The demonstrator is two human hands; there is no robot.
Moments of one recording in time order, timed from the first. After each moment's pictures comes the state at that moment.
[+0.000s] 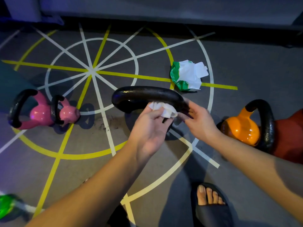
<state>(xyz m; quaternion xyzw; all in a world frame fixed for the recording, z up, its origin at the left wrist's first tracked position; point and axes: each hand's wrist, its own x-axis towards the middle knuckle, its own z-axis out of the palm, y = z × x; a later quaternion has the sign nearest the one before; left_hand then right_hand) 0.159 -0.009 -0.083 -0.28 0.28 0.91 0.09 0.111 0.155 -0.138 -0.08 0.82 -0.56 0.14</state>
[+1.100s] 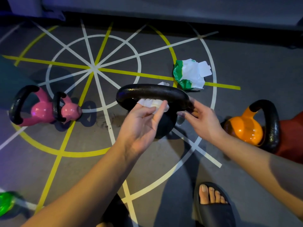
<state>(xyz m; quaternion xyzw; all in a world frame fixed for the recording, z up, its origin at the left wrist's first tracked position) 0.167 -0.042 -0.063 -0.27 0.23 0.93 0.08 0.111 0.156 -0.149 -0.07 0.81 -0.57 0.14</state>
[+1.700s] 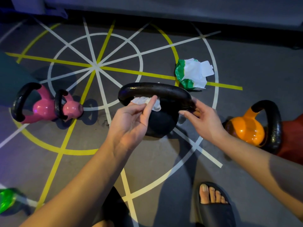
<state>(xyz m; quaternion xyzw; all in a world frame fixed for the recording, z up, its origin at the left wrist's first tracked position) 0.166 -0.068 -0.057 -0.32 0.10 0.94 0.05 0.111 0.154 -0.149 -0.07 0.82 -0.56 0.12</state>
